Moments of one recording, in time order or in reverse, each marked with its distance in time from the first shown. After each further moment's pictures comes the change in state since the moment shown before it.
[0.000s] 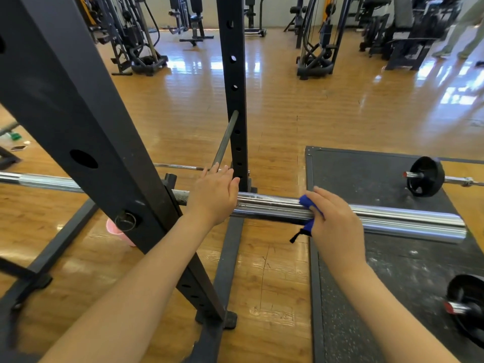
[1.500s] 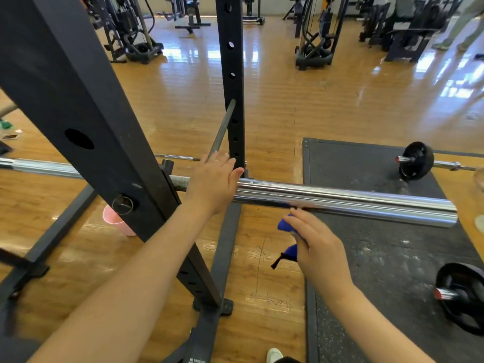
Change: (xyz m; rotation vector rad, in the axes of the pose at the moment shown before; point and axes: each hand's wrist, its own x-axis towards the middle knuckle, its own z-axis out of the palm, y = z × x) left_hand -0.008 0.003 0.002 0.095 0.033 0.101; right_hand -0.058 -0.009 0.001 0.061 -0.118 -0.124
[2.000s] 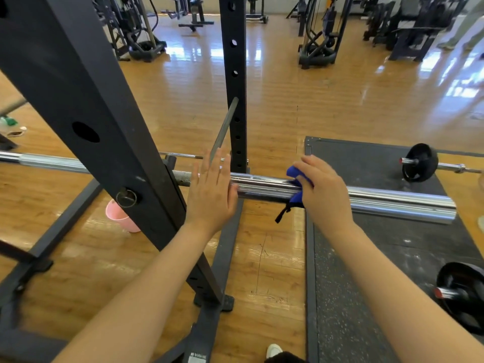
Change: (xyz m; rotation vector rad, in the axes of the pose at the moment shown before) left_hand -0.036 0.001 0.029 0.071 0.261 -0.023; right_hand 0.079 0.009 -0.015 0.045 -0.025 0.103
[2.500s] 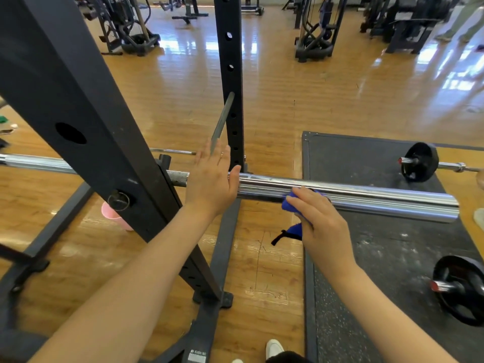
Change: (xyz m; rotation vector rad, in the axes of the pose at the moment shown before) left_hand 0.035 0.002 -0.010 -0.078 -0.140 -0.047; right_hand -0.057 0.010 0.012 0.002 0.063 -0.174
